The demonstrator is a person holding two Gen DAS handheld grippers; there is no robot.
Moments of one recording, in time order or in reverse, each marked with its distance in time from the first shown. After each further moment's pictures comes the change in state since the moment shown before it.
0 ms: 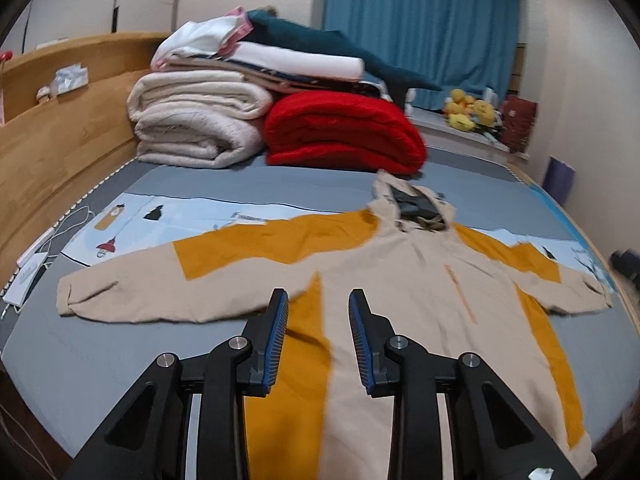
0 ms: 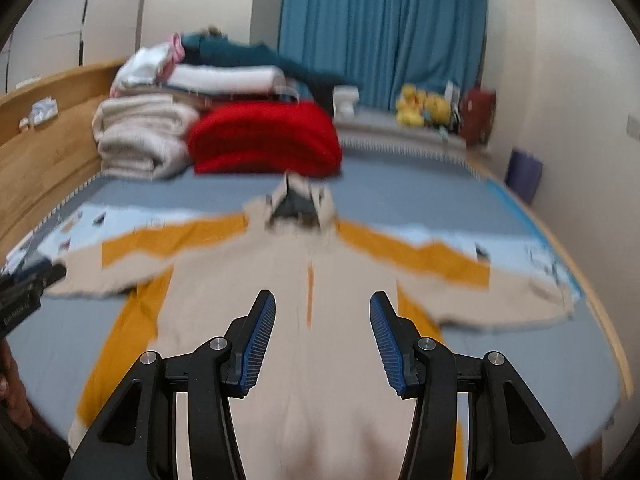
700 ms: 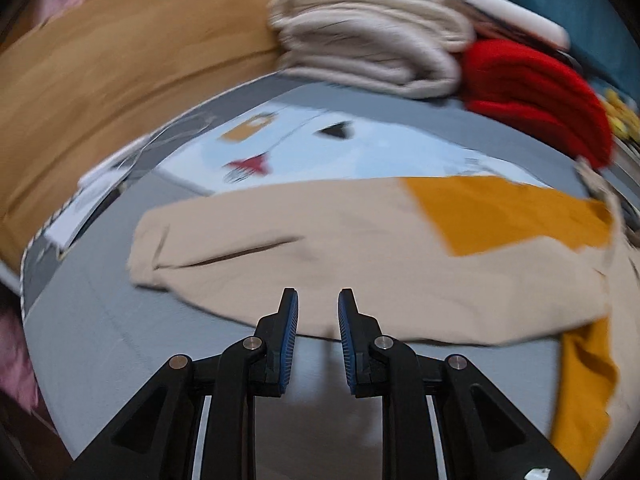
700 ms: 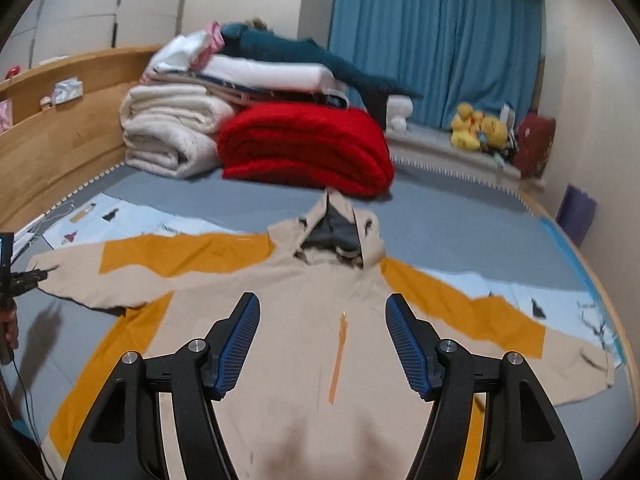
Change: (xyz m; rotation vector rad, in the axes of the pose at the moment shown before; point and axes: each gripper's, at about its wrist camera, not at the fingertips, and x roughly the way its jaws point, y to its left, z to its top) left arm 0.142 0.289 -0.052 -0.212 0.162 0.393; right arm 0.134 0.027 0.030 -0.106 0.014 0.129
